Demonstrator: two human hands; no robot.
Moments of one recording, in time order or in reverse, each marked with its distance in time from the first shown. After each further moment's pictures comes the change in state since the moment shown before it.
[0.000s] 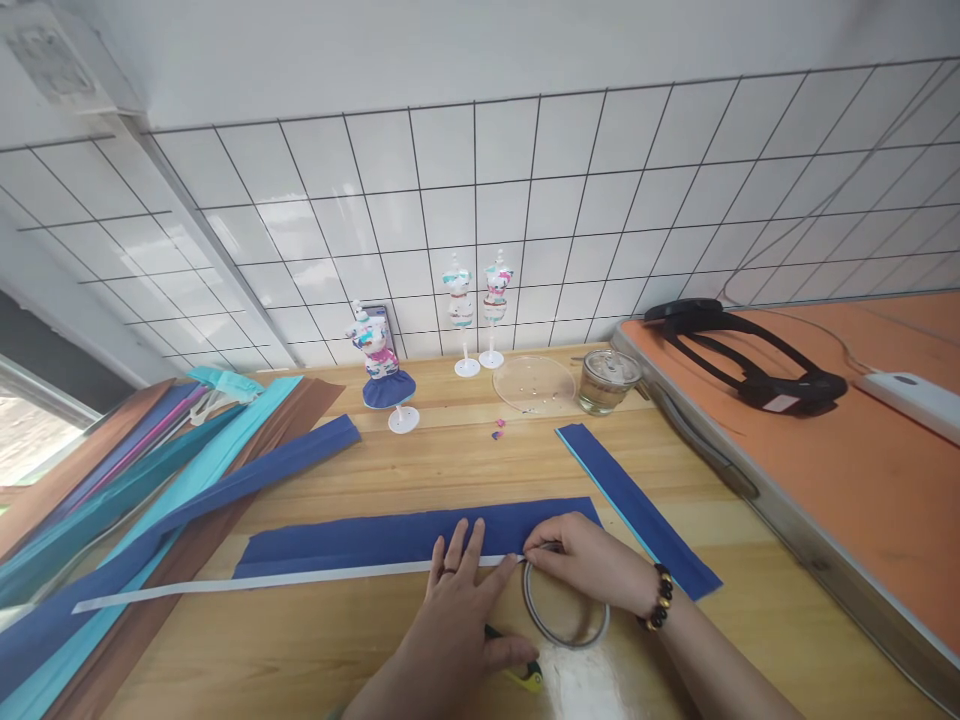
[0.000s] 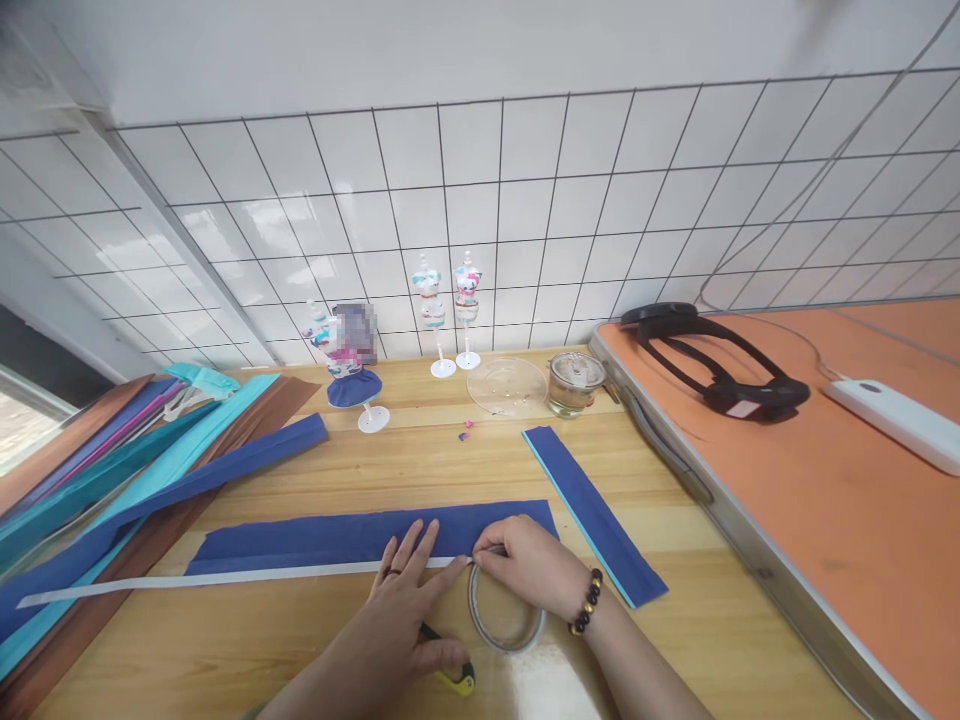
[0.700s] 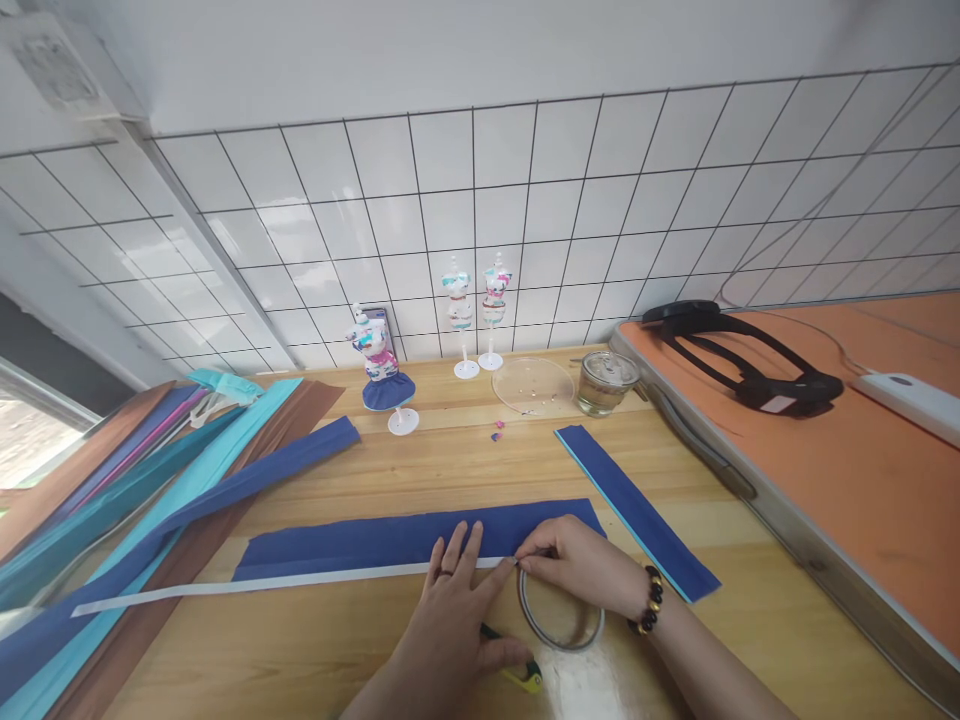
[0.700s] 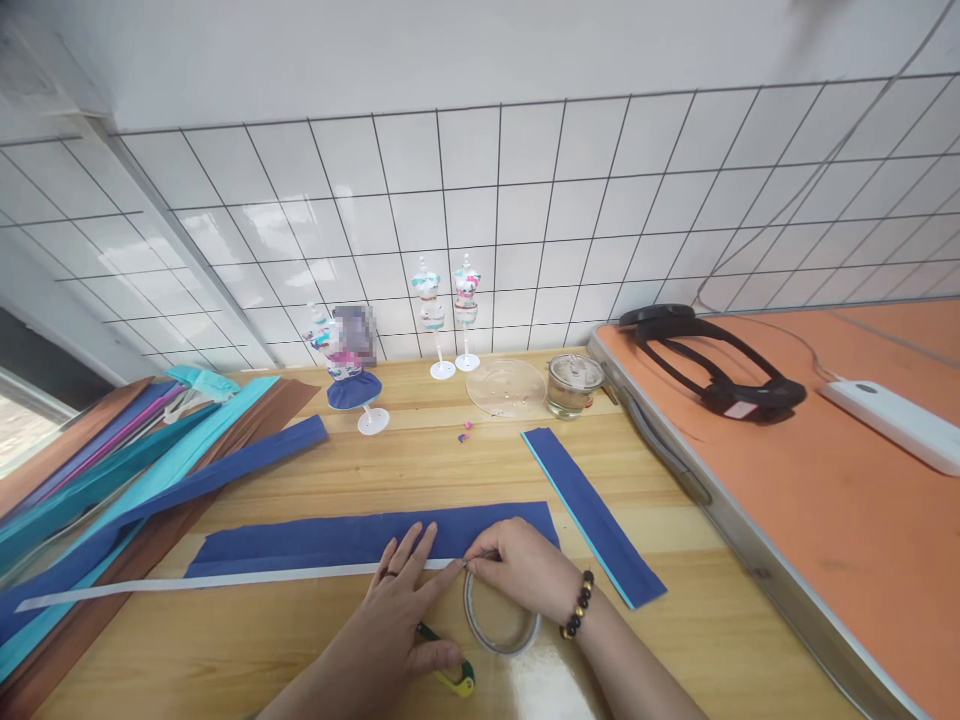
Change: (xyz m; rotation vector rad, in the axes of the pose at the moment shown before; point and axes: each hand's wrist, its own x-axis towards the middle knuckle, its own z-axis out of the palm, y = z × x) left_hand -0.001 -0.001 -0.004 0.080 0.057 0.073; right_hand 0.002 -0.001 0.007 -0.003 0.007 -0.021
